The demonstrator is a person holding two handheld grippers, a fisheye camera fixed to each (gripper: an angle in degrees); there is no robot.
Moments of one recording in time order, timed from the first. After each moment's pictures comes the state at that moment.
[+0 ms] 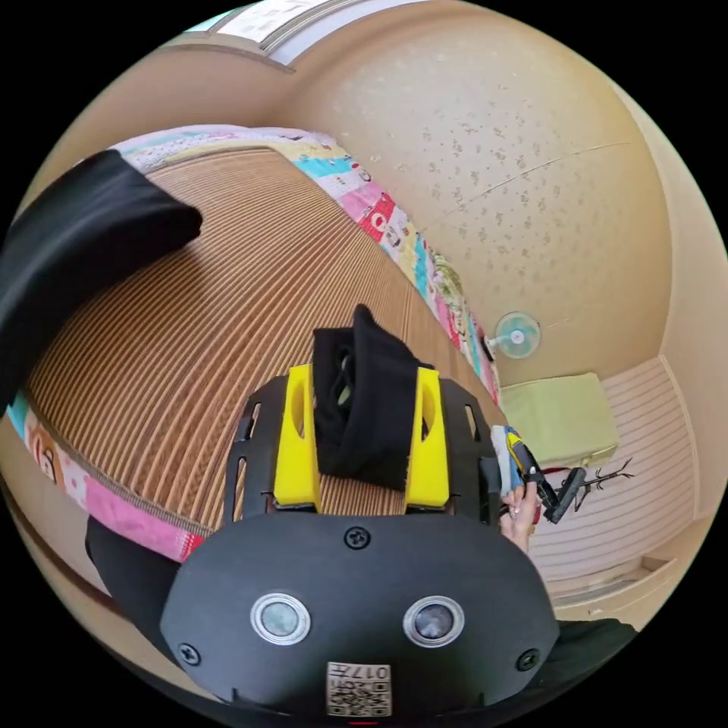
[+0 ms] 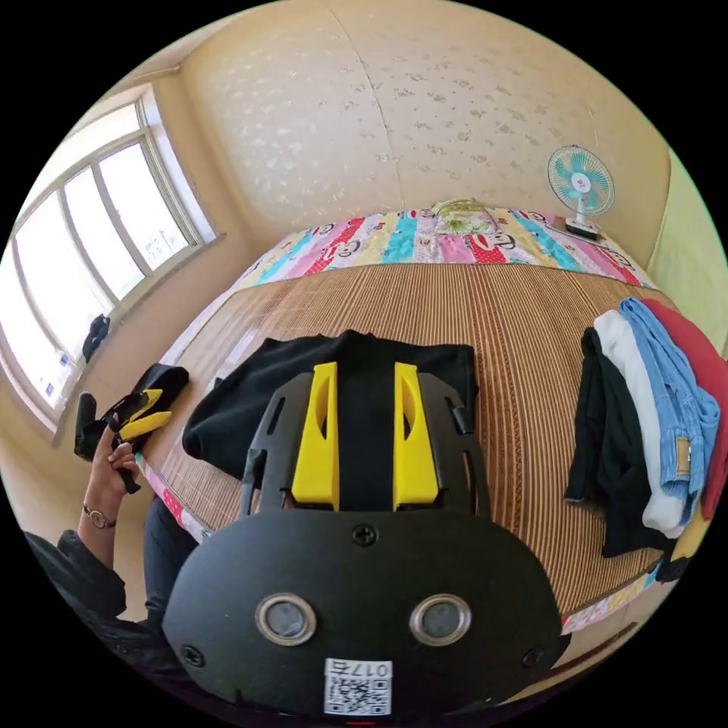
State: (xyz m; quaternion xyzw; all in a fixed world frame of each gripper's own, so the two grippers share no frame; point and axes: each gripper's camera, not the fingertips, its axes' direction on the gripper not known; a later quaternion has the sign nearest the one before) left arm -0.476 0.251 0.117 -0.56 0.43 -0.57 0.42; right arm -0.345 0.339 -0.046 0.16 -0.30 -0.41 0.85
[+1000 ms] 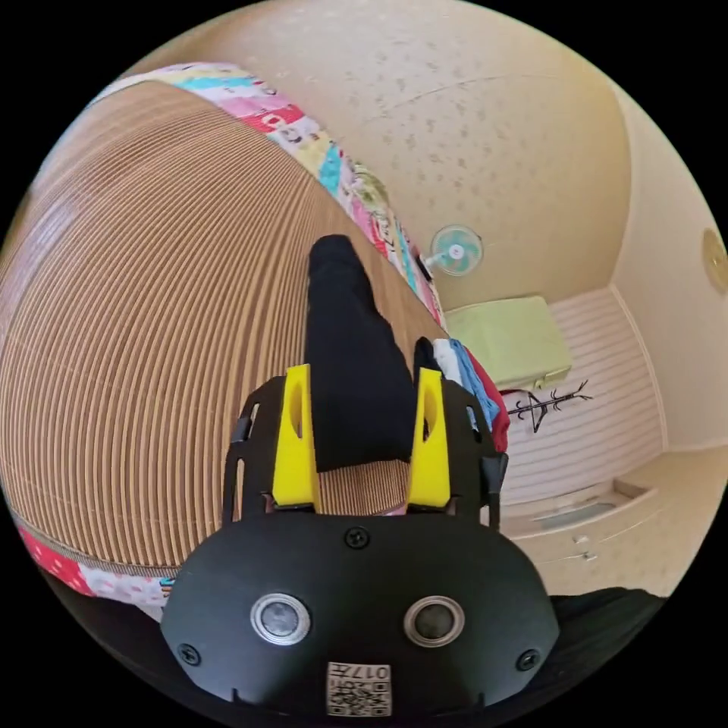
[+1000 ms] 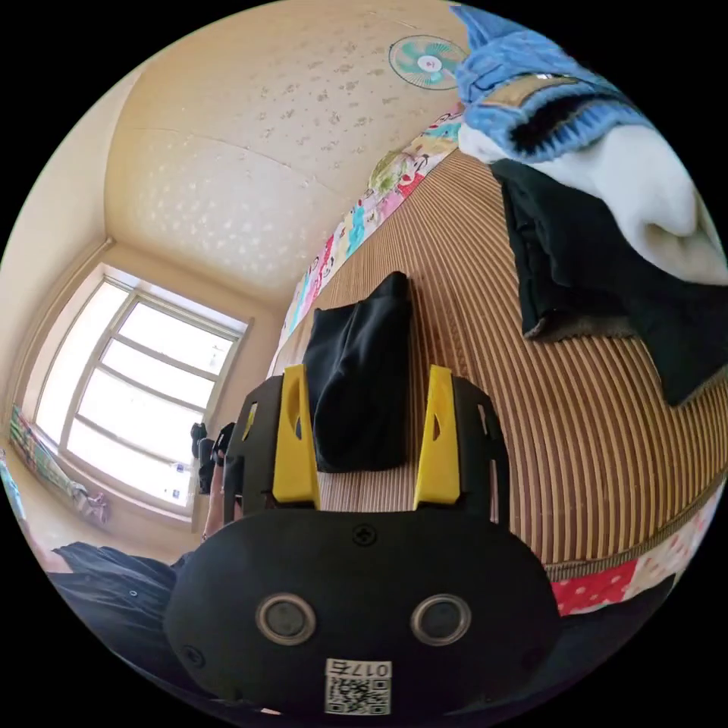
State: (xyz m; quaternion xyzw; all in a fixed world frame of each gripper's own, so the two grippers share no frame) left arm -0.317 0.117 0.088 -0.50 0.59 -0.54 0.33; right arm -0.117 0.170 0.103 0.00 -0.50 -0.20 0.84
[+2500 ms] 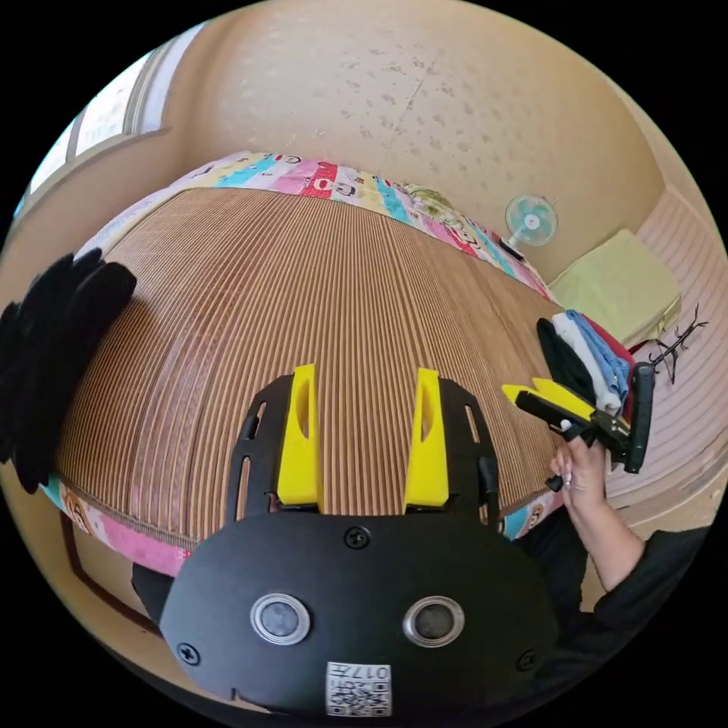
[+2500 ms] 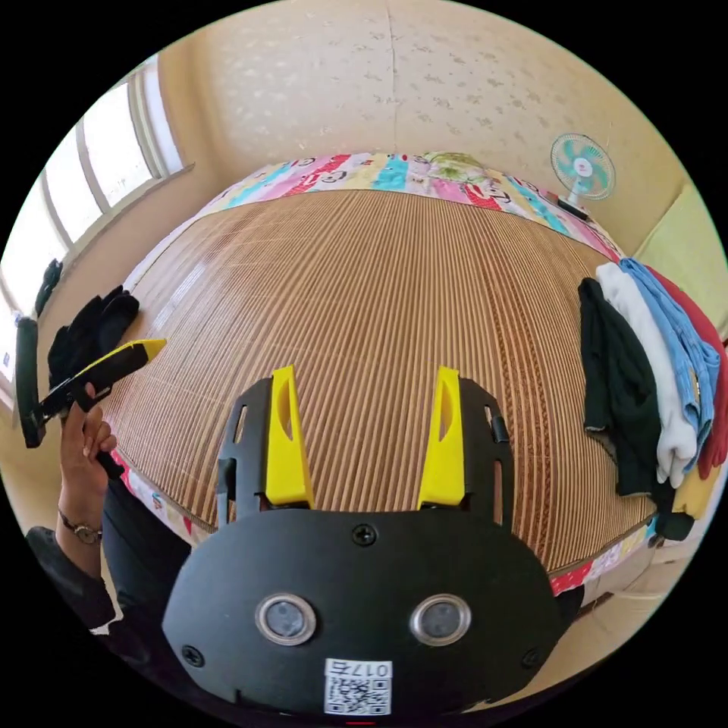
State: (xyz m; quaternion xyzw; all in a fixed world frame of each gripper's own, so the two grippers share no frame) left arm -0.294 0.050 0.033 -0.52 0.50 -0.35 0.60; right arm -0.313 0.401 0.034 0.12 -0.17 -0.42 0.88
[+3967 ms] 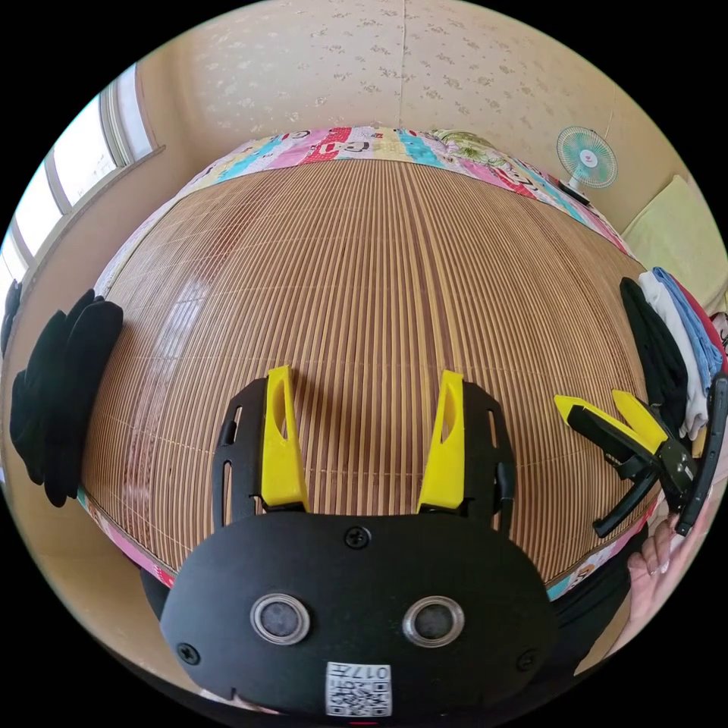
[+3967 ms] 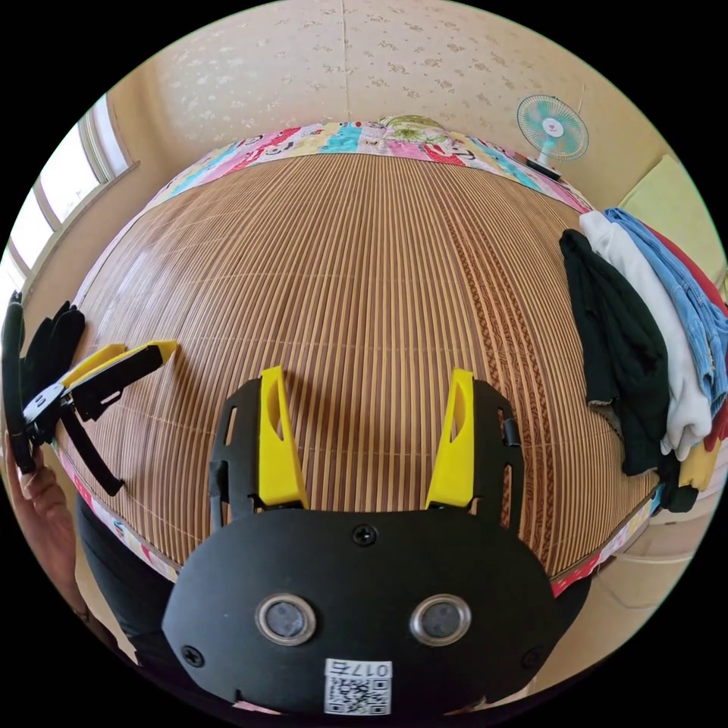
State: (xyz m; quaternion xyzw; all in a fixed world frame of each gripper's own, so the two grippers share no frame) left arm -0.100 -0.027 -0.038 -0.59 0.41 -0.23 0.66; right arm -0.367 0.428 0.041 0.10 -0.11 -0.38 0.91
